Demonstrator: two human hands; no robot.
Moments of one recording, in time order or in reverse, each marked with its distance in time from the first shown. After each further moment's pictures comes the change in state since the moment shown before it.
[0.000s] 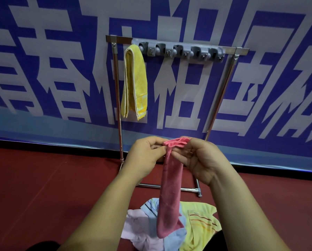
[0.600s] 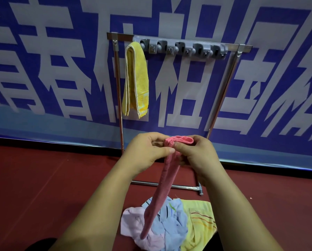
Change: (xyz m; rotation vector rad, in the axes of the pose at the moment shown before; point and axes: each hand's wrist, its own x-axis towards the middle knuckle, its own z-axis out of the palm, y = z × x) left_hand 0.000 0.017 -0.014 0.156 -0.095 0.009; right_hand 0.001 0.016 0.002 -0.632 0.185 -0.301
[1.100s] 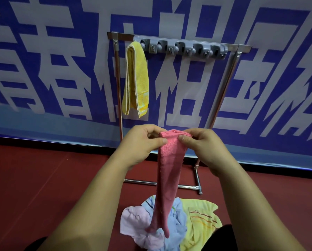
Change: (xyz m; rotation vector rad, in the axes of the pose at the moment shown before) left_hand 0.004 0.012 -0.015 0.047 0.031 0.049; right_hand 0.008 -0.021 -0.027 -0.330 -0.154 -0.231
